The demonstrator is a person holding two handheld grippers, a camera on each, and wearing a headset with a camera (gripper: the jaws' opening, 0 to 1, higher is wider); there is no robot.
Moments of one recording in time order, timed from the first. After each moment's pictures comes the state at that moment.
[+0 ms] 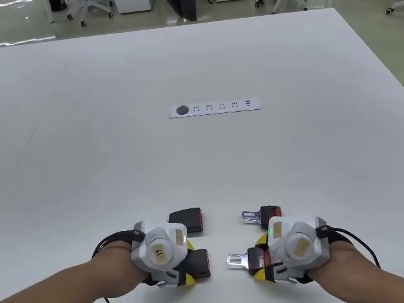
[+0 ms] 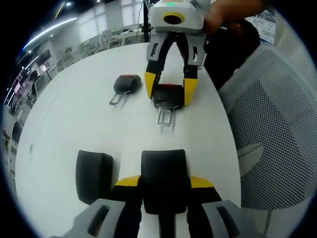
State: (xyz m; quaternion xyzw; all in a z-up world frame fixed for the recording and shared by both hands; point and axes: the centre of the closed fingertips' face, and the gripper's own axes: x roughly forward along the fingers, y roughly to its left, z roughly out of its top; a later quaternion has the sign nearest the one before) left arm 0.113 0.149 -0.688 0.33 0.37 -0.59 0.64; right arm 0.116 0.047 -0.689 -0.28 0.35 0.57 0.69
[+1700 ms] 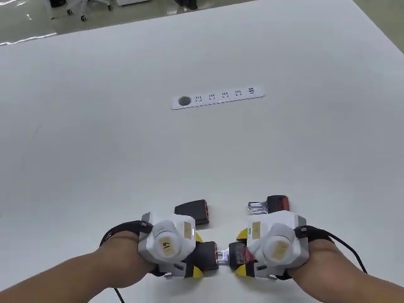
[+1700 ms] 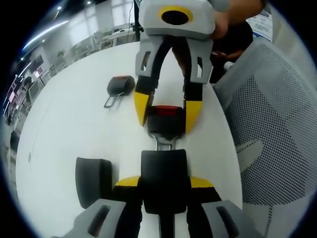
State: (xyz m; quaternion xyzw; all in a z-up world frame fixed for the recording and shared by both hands) left arm 0.115 0.147 -0.691 0.35 0.36 -0.61 0.61; right arm 0.114 0.097 -0.690 -0.28 0.31 0.58 0.70
